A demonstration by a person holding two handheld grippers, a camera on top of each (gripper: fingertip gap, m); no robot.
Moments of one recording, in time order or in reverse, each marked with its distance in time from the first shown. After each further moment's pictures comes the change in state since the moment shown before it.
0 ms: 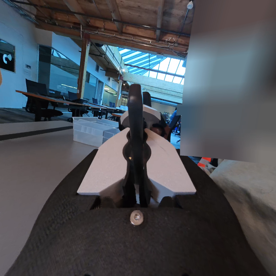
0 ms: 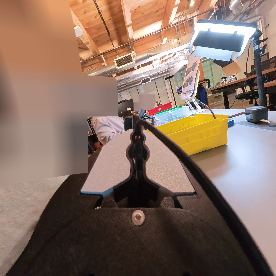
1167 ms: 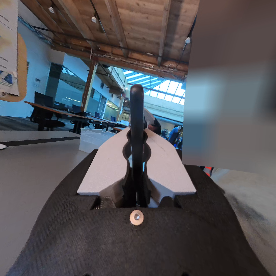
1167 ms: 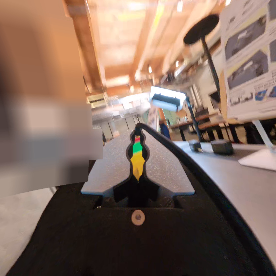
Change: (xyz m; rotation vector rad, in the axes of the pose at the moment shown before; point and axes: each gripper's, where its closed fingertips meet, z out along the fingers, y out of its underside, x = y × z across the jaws) left arm -0.013 -0.030 -0.032 0.125 -0.021 -0.047; right arm 0.018 -0.082 -0.092 0.317 0.193 -0.091
